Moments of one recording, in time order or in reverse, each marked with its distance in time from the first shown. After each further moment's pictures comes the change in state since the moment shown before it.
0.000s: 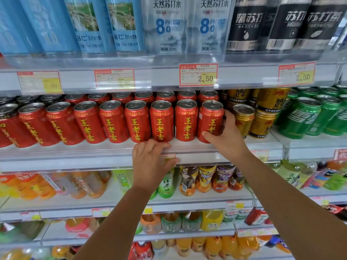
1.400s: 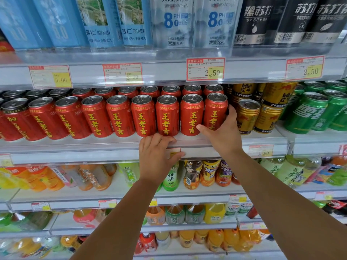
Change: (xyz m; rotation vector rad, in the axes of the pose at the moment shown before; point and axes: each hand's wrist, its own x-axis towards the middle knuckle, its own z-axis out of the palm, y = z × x) left_hand 0.000 0.003 -0.003 -0.021 0.000 -0.015; right_hand -0.003 -0.006 0.027 -0.058 0.177 0.091
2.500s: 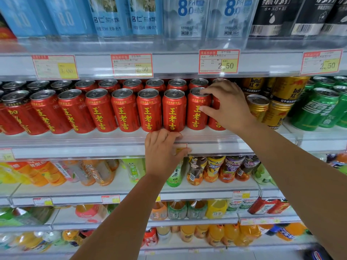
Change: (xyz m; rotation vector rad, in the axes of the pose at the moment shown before) left_hand 0.000 -0.003 0.001 -0.001 0.006 0.034; right_hand 0.037 -0.048 -0.017 -0.539 -0.082 -0.693
